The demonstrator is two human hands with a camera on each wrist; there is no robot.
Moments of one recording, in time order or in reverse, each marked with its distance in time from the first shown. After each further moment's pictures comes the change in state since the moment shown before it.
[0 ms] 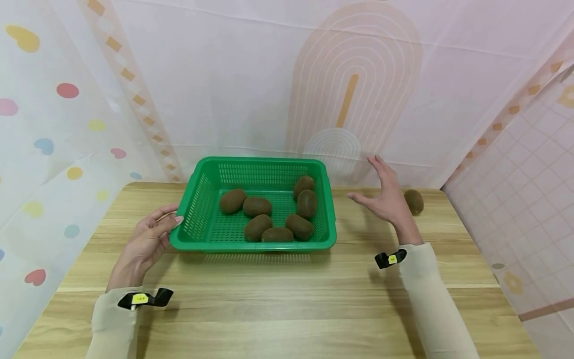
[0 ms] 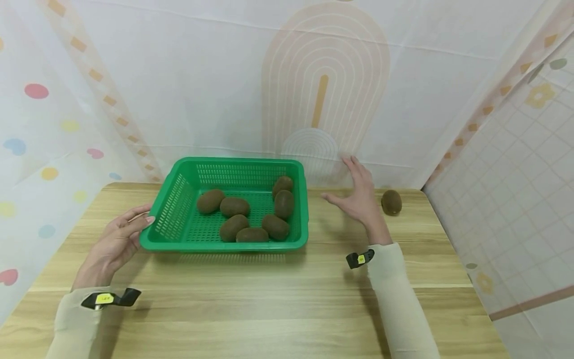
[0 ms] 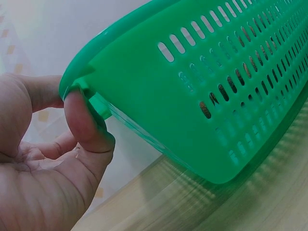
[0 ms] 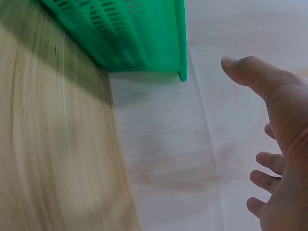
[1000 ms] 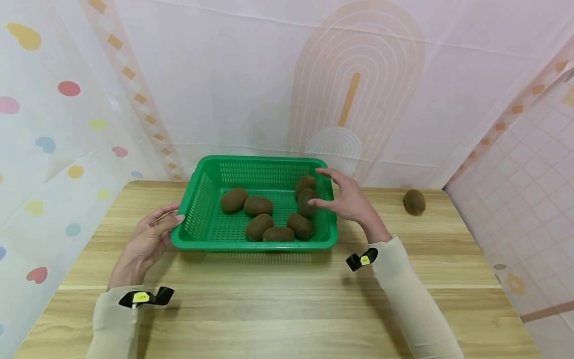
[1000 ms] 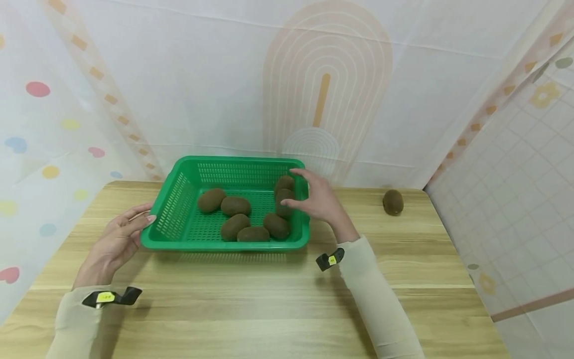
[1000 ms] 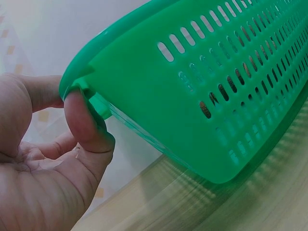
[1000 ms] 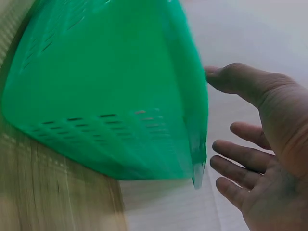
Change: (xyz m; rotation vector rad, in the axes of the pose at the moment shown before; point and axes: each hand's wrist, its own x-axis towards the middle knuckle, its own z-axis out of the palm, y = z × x) left_hand -0.001 -0.001 0.003 0.032 0.021 -0.007; right_hand 0.012 -0.067 0.046 0.163 -0.267 -0.085
